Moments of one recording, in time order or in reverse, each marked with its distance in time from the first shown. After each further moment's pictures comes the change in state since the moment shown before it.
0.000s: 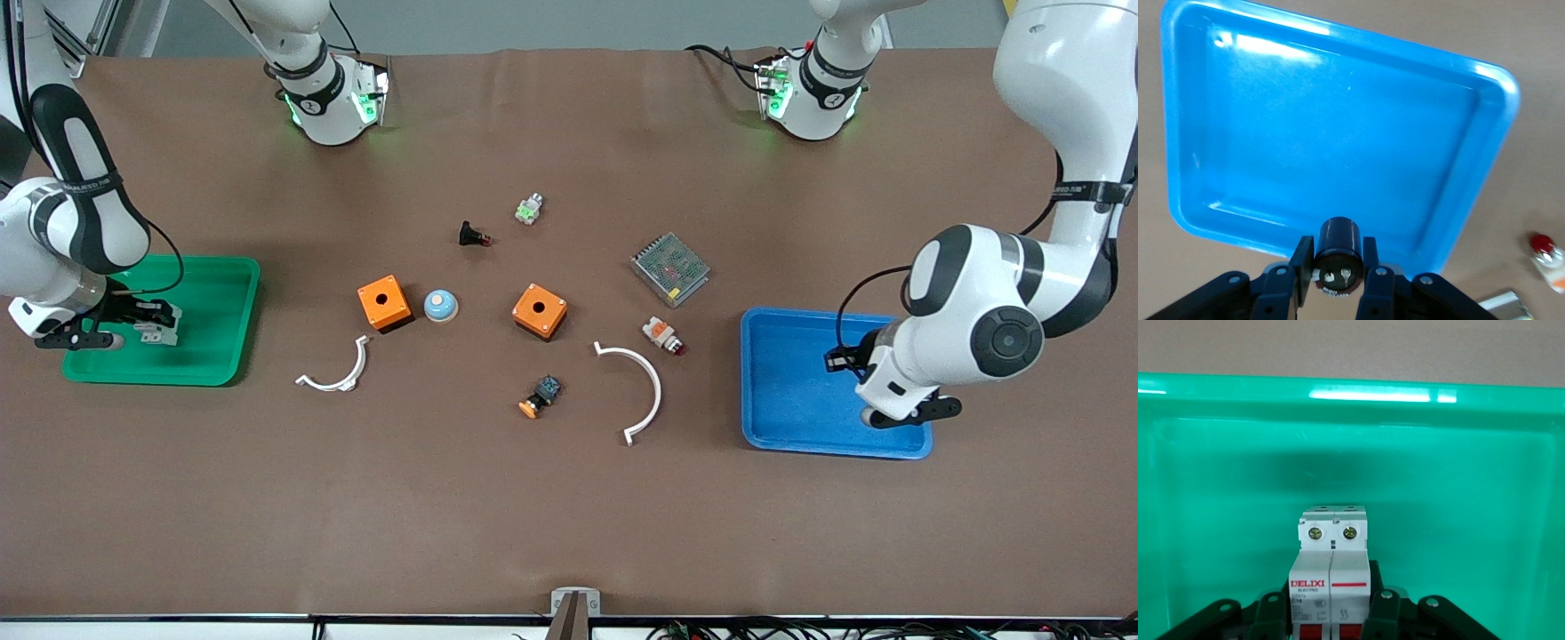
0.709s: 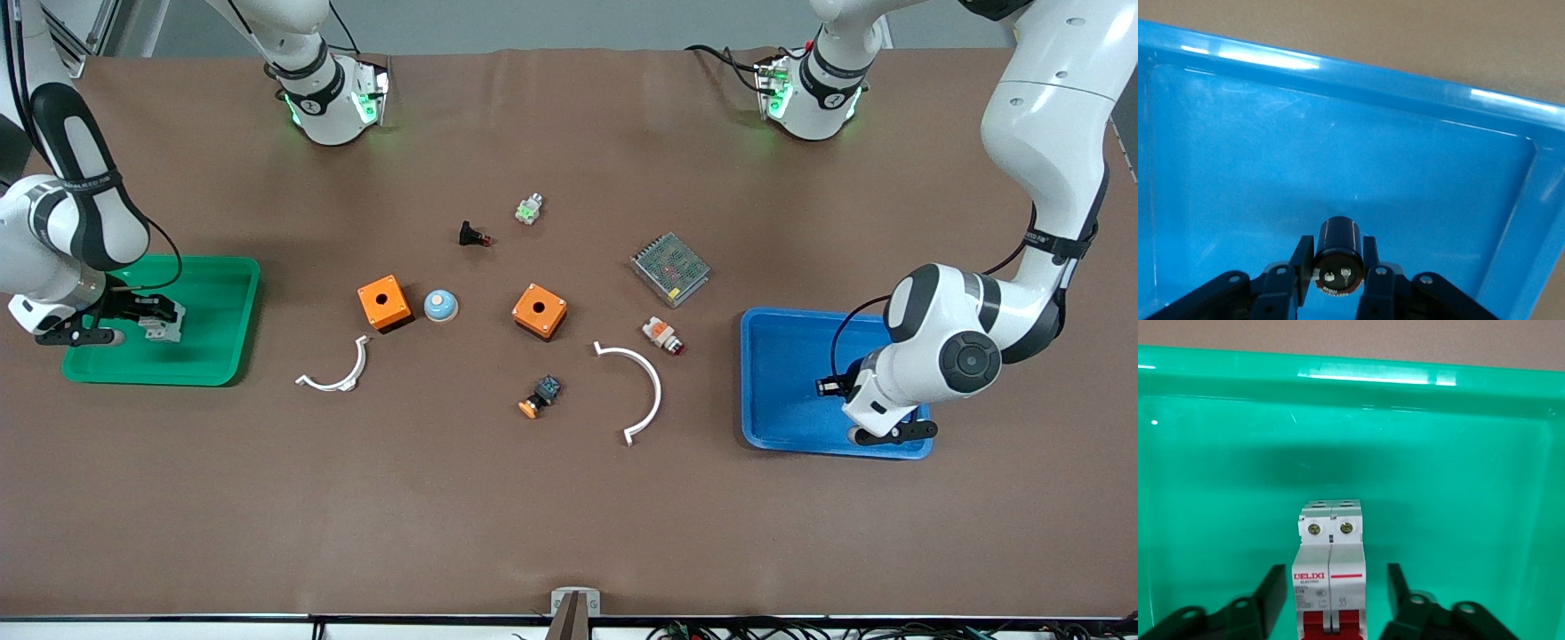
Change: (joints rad) left arm 0.032 0.132 0.002 -0.063 0.108 0.266 0.008; right arm -0.007 -0.002 0.001 -0.008 -0.038 -0.008 -0.001
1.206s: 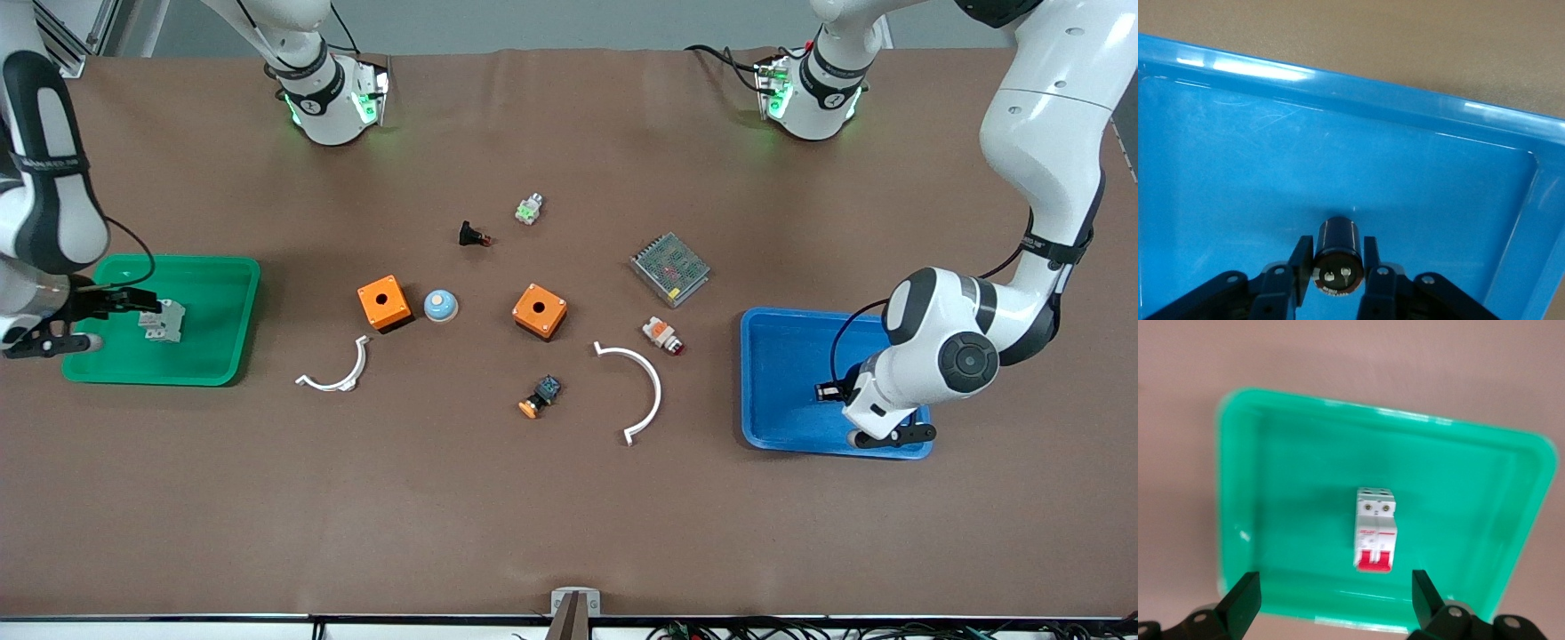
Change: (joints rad) left arm 0.002 0.014 0.000 -0.006 0.005 0.037 0.000; right arm 0.113 -0.091 0.021 0.294 -0.035 -0.520 0.028
